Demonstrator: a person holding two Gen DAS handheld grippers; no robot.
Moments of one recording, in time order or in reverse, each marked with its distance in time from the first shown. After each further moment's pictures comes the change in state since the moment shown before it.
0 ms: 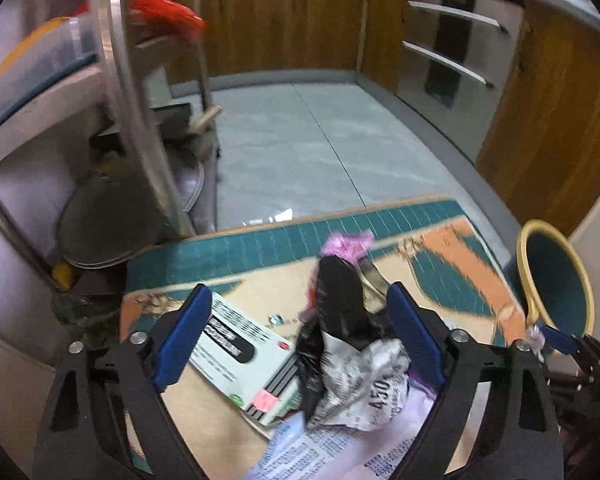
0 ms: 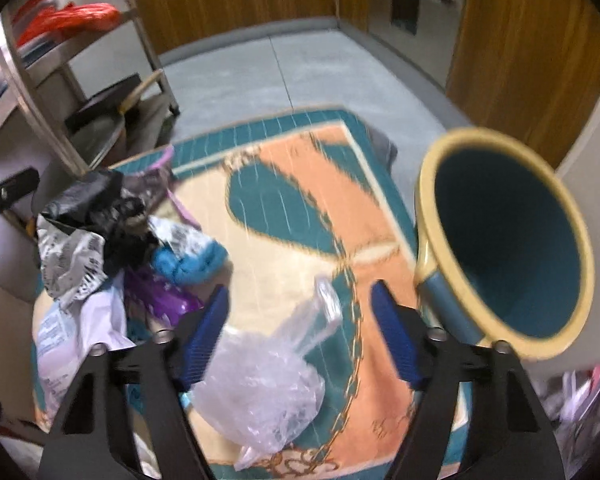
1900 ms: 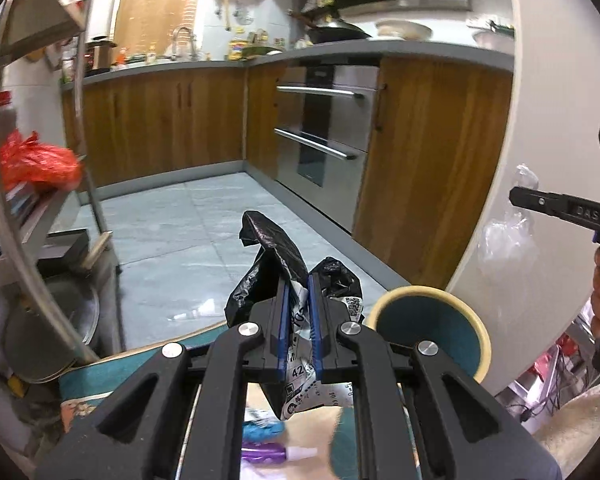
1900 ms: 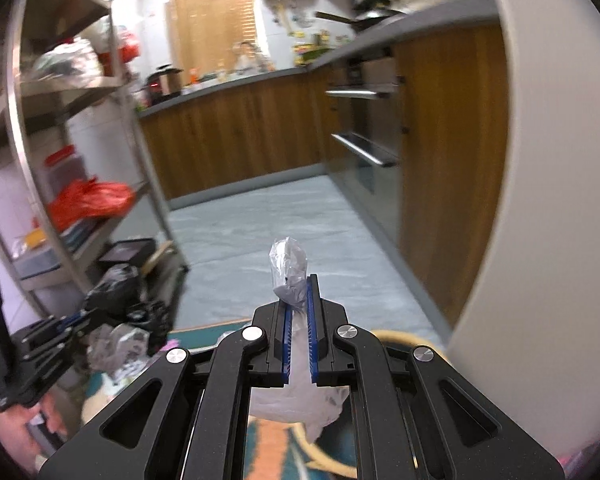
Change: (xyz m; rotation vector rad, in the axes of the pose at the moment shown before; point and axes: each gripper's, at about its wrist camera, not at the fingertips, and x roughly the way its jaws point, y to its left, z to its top) left arm -0.101 -0.143 0.053 0.192 -0.316 -0.306; right arm -0.215 -0.154 0.102 0.040 -0.496 0.069
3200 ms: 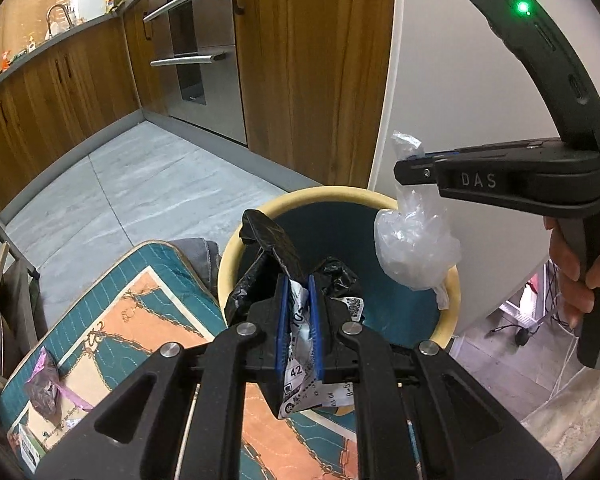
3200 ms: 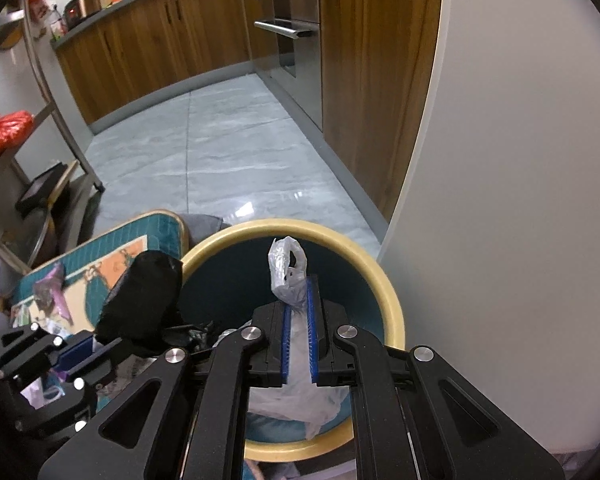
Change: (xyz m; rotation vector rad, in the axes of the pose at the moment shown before) left arm 0.151 -0.162 -0.067 0.252 0.284 -0.186; right arm 0.107 -0.086 -0.081 0.034 0.340 -0.207
